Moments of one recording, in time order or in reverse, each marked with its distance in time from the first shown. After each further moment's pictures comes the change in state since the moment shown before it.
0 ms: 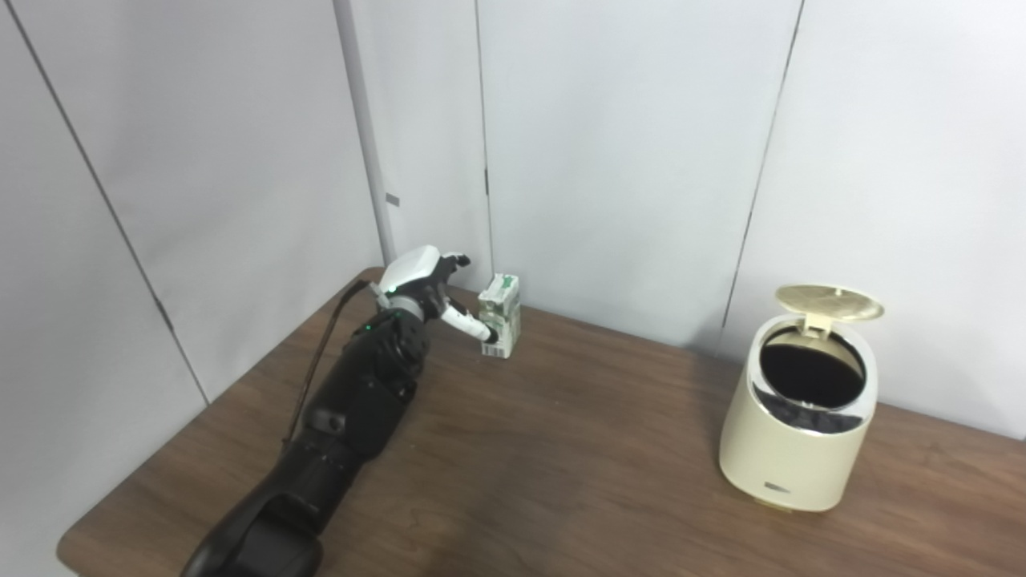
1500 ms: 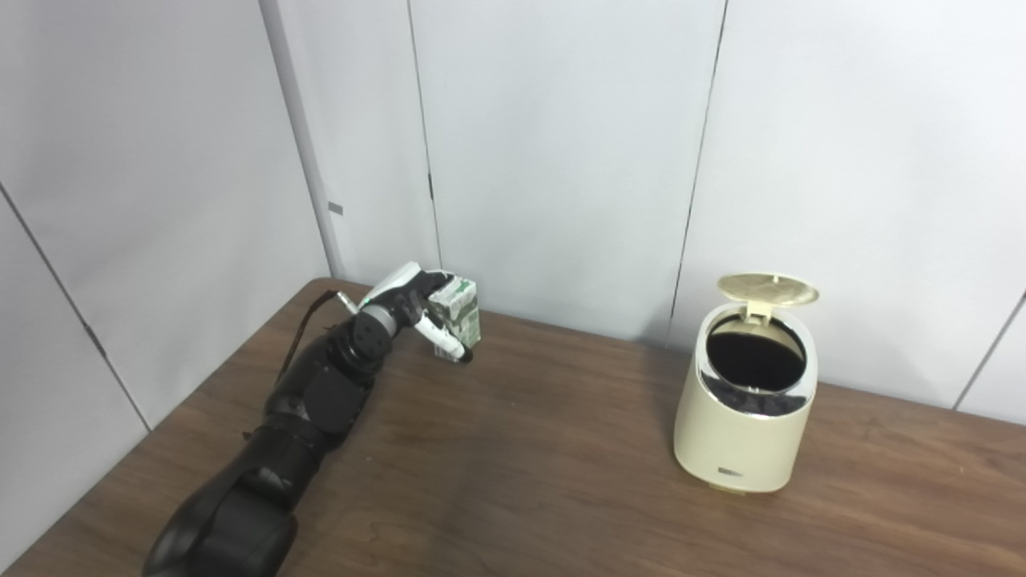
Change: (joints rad) left arm -0.131 0.021 -0.126 0.371 -0.277 -0.295 0.067; right arm 0.082 -0.112 -0.081 0.040 -0.099 0.023 -0.005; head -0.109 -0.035
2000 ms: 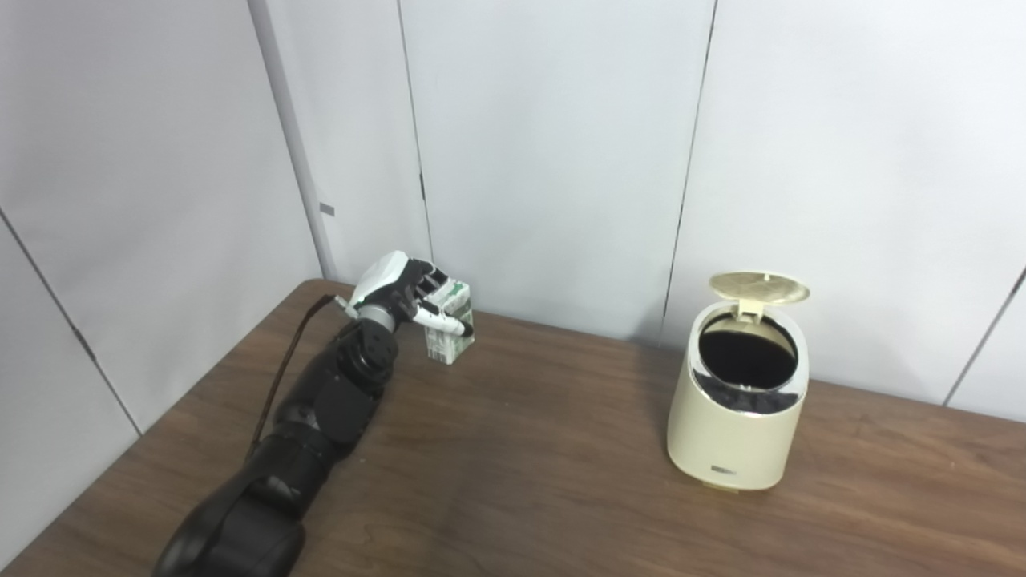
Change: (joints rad) left arm 0.000 -0.037 -0.003 0.001 0.025 0.020 0.179; right arm 0.009 0.000 -0.002 -0.006 -0.013 0.023 -0.001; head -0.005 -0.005
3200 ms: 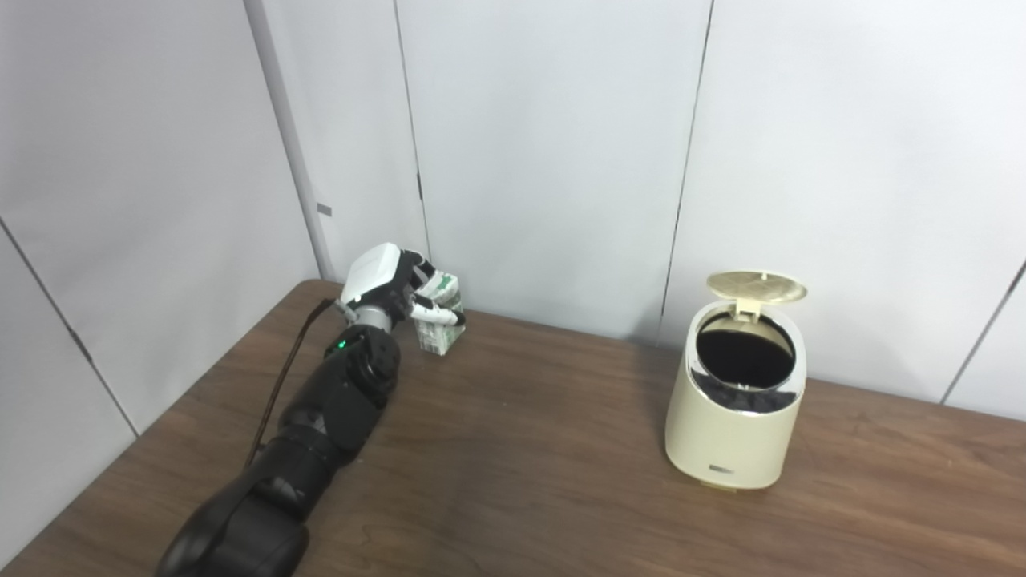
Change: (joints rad) left arm -0.011 -0.007 -0.043 0.055 0.066 -0.021 0.182; right arm 0.000 0.001 0.010 -0.007 -0.018 0.009 -0.002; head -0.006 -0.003
